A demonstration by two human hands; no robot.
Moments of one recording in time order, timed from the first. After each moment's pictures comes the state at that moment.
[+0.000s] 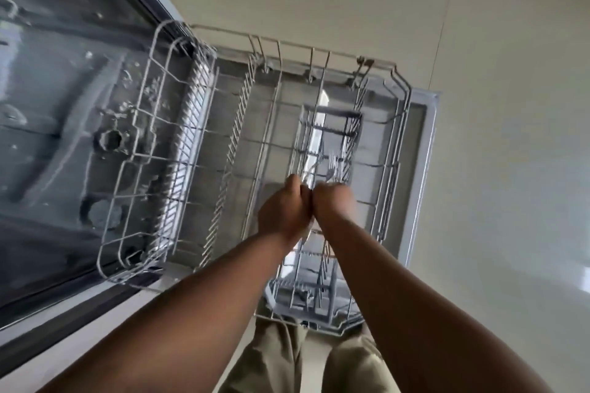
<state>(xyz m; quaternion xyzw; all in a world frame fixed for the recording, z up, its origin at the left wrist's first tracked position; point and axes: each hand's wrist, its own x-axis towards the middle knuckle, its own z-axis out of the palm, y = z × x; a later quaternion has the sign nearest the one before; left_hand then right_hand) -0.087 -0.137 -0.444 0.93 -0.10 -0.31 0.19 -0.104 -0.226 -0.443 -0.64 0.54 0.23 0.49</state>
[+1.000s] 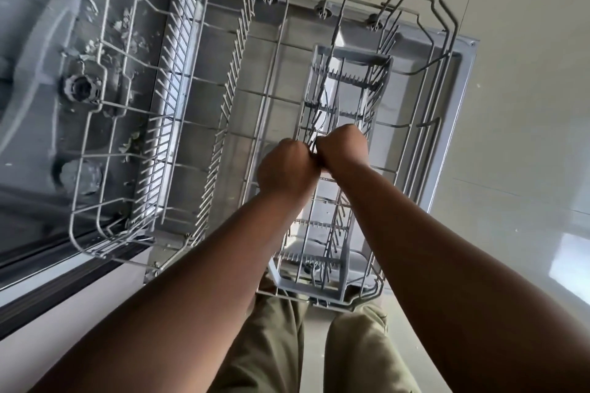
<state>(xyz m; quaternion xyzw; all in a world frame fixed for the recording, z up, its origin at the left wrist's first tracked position) -0.074 -0.135 -0.473 0.94 -0.09 -0.31 0.11 -0.078 -0.230 -0.496 -0.74 0.48 0.25 0.40</state>
